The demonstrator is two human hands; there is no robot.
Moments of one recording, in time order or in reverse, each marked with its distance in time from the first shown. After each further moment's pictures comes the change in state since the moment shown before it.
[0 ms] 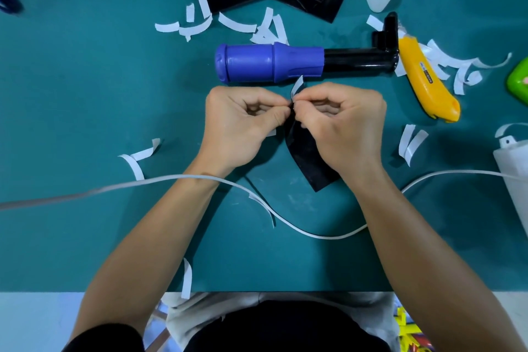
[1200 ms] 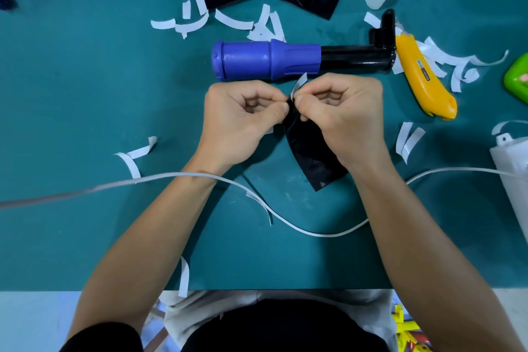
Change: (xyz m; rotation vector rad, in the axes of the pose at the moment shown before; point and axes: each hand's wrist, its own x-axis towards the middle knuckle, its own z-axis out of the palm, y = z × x) left_hand -0.001 0.006 0.003 -0.033 -0.005 -0.028; right_hand 0.012 0.007 -0.007 0.201 -0.129 0.056
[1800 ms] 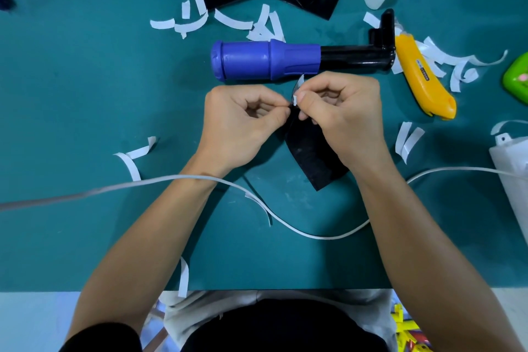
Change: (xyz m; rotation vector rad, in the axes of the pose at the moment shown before) left_hand -0.002 -0.003 0.000 0.086 -0.007 0.058; right_hand 0.000 0.002 -0.001 0.002 -0.043 0.000
